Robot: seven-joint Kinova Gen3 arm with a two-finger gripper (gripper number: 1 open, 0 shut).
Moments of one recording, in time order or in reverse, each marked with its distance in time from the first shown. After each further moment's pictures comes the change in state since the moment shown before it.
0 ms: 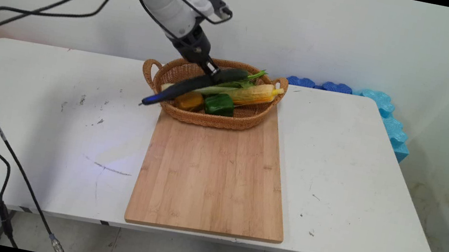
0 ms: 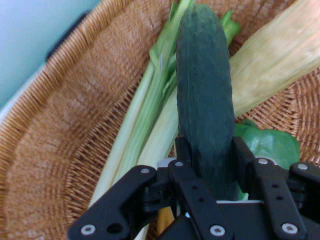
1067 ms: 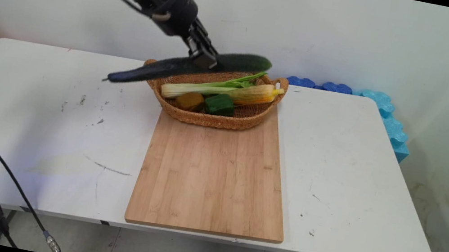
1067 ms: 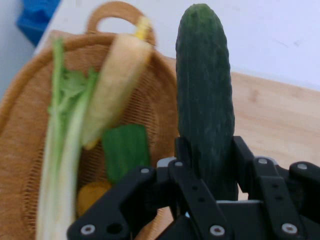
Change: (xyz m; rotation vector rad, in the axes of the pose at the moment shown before) arm -0.027 0.069 -0.165 -0.164 0.115 0.348
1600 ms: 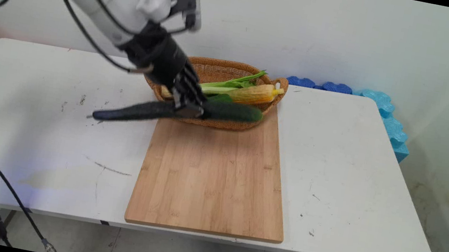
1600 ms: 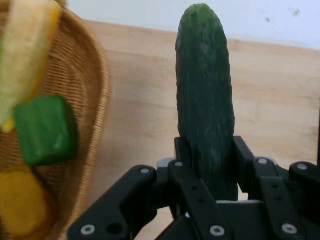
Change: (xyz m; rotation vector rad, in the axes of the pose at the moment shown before) arm -0.045 0.054 0.024 -0.093 -0.046 0.086
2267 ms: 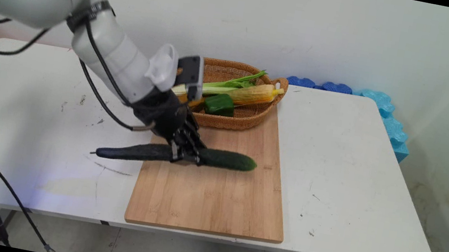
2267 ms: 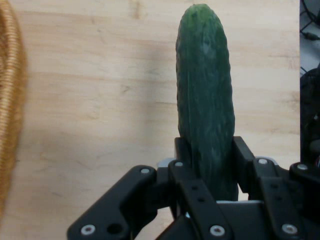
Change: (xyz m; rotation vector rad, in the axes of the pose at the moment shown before) arm -0.037 0.033 0.072 -0.068 -0.058 0.054
